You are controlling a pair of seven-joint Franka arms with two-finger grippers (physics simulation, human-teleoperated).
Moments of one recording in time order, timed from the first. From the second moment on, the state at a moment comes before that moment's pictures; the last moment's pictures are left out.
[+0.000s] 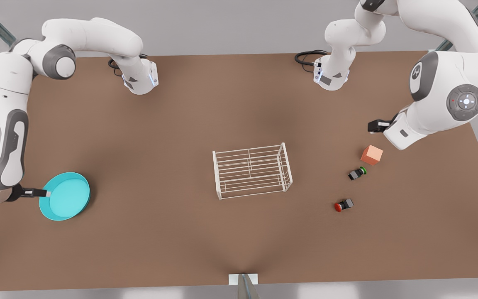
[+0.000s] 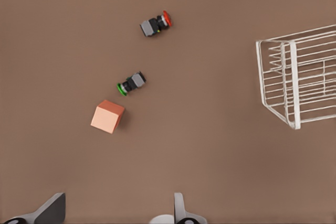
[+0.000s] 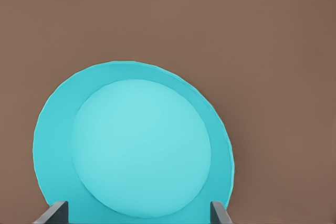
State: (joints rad) left arm 0.01 0.22 -0.16 -1.31 0.08 1.24 -0.03; right arm -0.56 0.83 0.12 -1.20 0.00 1.85 -0.41
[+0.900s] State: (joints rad) left arm 0.01 0.22 -0.16 -1.30 0.08 1.22 -0.04; right arm -0.63 0.96 0.12 -1.24 0.11 2.05 -0.72
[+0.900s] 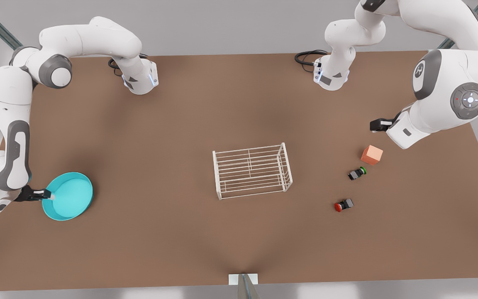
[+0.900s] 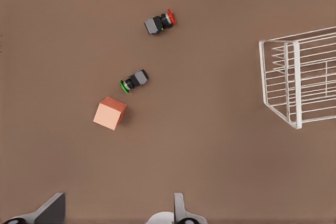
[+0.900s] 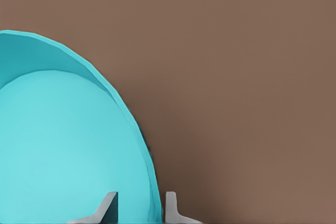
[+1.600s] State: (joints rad) left arm 0.02 0.22 -0.15 -1.30 0.10 1.22 -0.06; right arm -0.62 0.84 0.46 -1.20 0.11 1.82 -0.83
